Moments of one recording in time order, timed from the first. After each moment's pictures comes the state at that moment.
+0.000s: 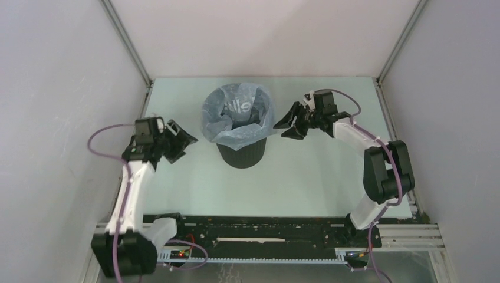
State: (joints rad) left arm 0.09 1.08 0.89 -0.66 0.30 -0.71; right arm 0.28 1.71 1.14 -0.17 -0.69 0.92
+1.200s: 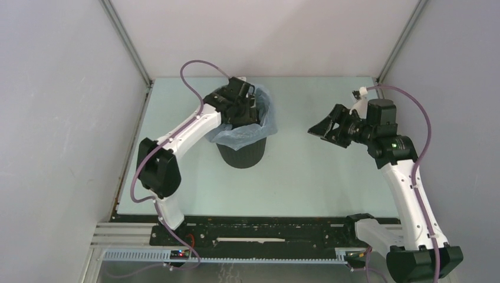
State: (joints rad) left arm -0.57 1.80 1.65 -0.74 -0.13 -0.52; right arm 0.11 1.02 1.16 -0.72 -0.56 0.59
